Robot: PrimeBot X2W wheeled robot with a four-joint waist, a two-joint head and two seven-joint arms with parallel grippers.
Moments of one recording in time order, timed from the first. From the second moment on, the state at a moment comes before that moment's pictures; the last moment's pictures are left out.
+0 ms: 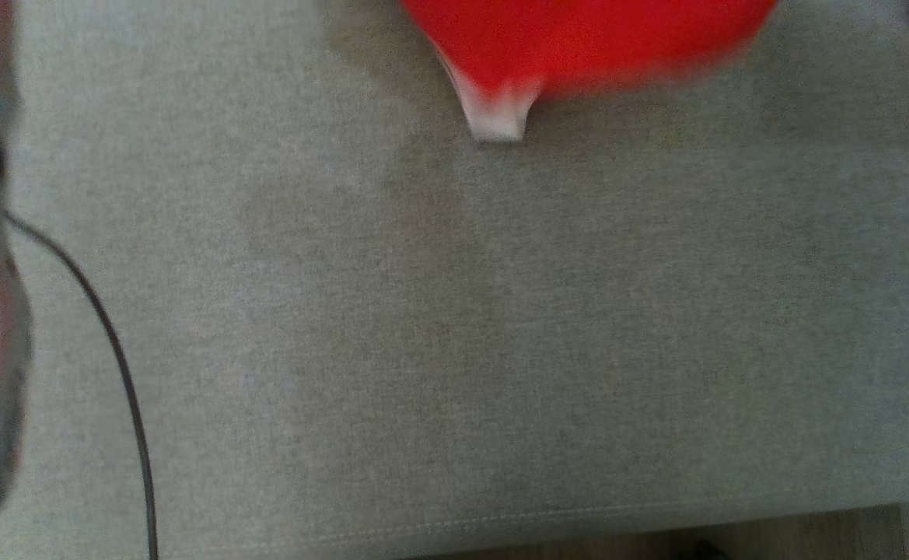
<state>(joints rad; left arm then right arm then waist) -1.38 0.21 -0.30 0.63 -0.45 -0.06 0.02 -1.29 -0.52 0.45 0.46 0.82 0.13 0.01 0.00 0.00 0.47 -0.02</state>
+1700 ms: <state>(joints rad) -1.20 0.46 -0.77 0.69 -0.95 -0.13 0.53 -1.28 -0.76 1.28 0.53 1.47 0.13 0.14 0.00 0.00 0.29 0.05</state>
